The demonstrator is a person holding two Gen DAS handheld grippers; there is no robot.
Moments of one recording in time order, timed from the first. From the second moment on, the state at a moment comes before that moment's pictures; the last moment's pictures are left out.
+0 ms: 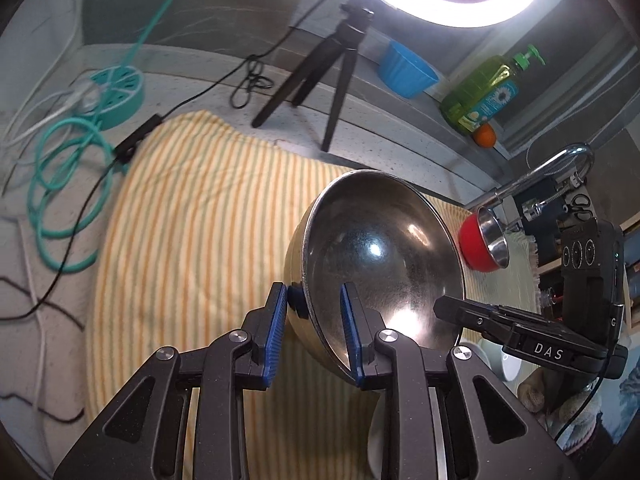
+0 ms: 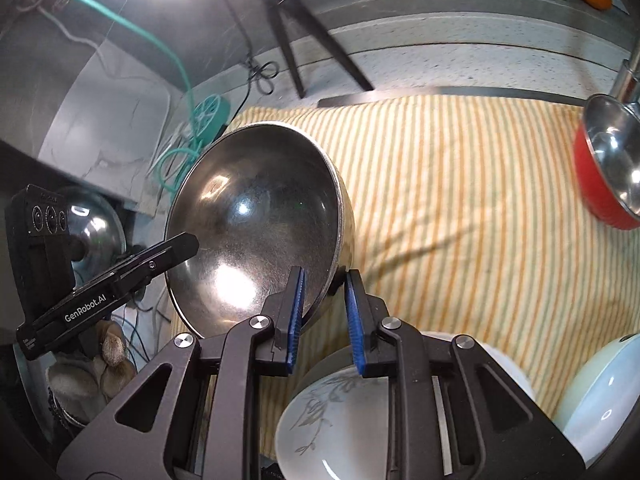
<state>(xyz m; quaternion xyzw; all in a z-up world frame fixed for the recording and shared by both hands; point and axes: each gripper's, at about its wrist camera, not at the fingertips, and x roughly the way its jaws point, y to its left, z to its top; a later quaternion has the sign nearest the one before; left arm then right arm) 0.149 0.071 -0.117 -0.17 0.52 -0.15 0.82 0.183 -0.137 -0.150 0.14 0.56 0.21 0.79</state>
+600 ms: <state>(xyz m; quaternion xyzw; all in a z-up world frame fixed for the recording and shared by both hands) 0.086 0.123 -0.141 -0.21 0.53 -0.09 0.82 0.143 -0.071 -0.165 0.09 0.59 0.26 0.76</state>
